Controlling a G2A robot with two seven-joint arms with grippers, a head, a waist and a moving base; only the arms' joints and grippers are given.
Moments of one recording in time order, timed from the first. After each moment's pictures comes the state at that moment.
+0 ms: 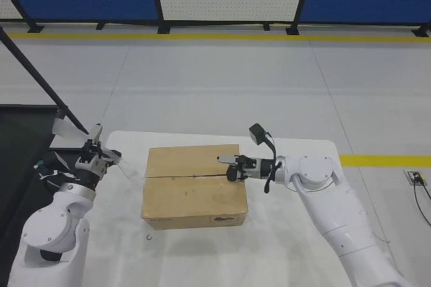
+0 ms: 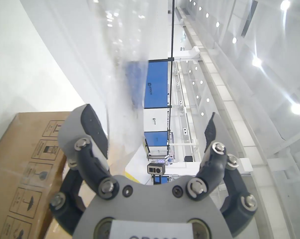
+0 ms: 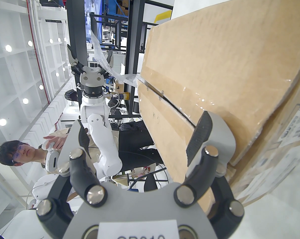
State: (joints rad) left arm 1.07 -1.20 -1.66 -1.75 -0.27 0.26 -0.19; right arm -0.47 -1.38 1.13 -0.97 0.12 -0.12 1.11
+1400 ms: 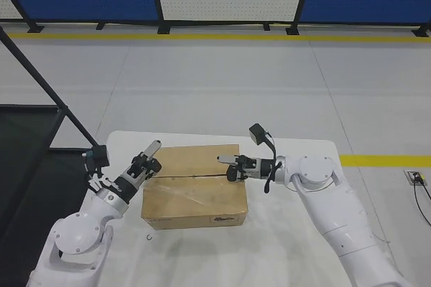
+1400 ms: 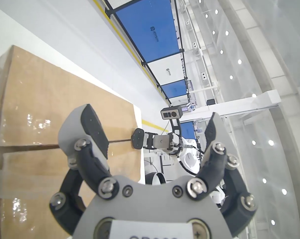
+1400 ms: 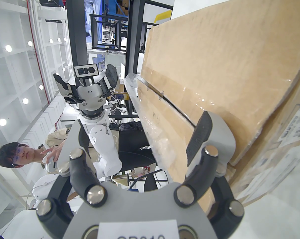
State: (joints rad) left arm 1.09 -1.18 -1.50 -1.82 -0.05 0.15 -0.43; right arm -0.47 -1.38 1.13 -0.97 0.12 -0.12 1.11
